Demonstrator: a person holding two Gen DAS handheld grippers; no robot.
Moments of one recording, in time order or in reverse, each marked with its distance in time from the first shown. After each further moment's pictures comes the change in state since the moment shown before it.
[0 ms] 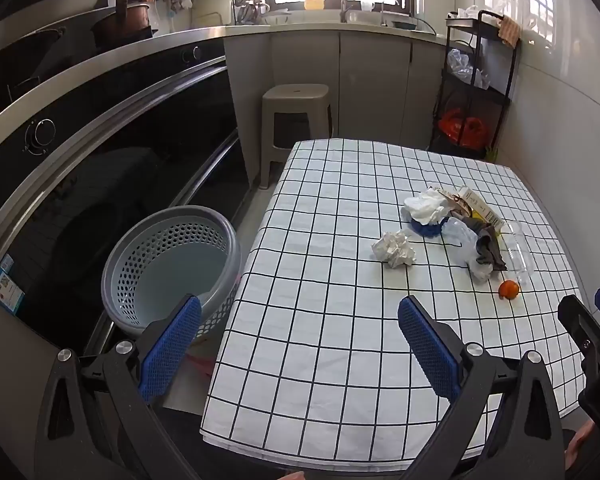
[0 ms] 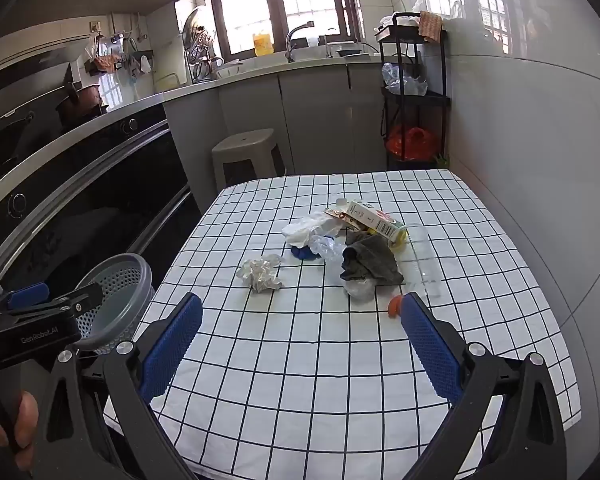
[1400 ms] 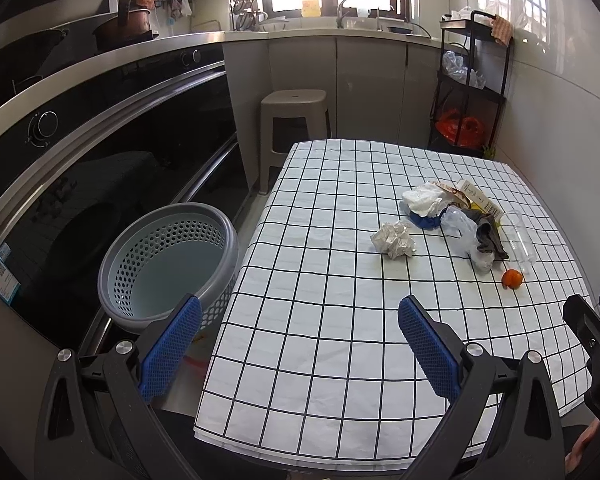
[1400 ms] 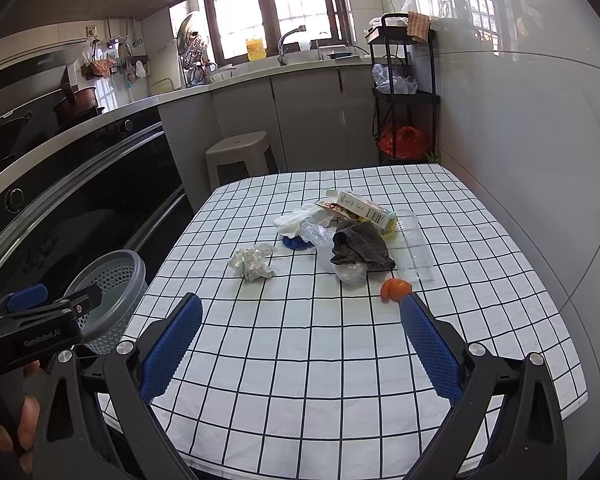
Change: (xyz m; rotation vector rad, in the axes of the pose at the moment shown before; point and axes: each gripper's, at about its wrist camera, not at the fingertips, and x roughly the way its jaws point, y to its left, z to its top) left arm 0.004 0.000 -0.022 0.014 -0.047 0.001; right arm -0.005 -0.006 -0.028 0.013 -0.027 -0.016
